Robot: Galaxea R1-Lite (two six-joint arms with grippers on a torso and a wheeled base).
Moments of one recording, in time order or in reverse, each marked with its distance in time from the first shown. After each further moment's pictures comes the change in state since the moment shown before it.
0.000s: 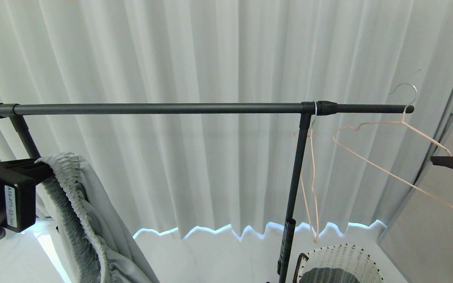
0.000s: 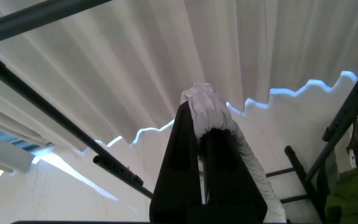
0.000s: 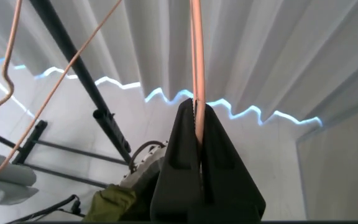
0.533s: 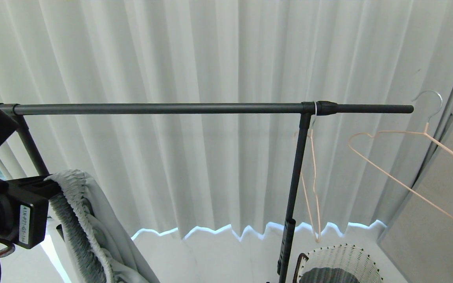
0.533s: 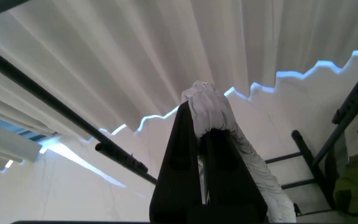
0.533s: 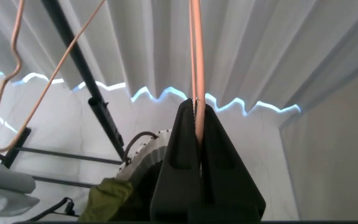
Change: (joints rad) left arm 0.009 0.003 0.067 0.000 0.001 0.006; right arm 0.014 -0.234 0.178 0.007 -0.102 0.032
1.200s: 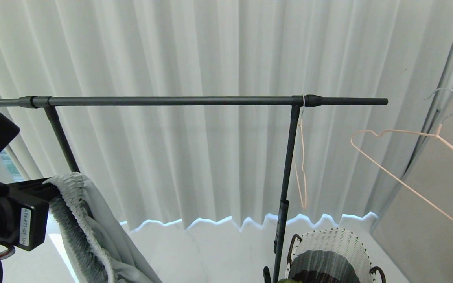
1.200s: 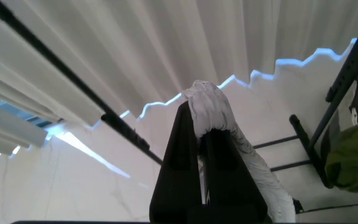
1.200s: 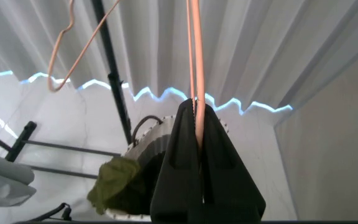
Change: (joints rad) left arm 0.021 0.000 0.015 0.000 0.001 -0.001; right arm 0.001 -0.133 0.070 -0.001 0.001 0.002
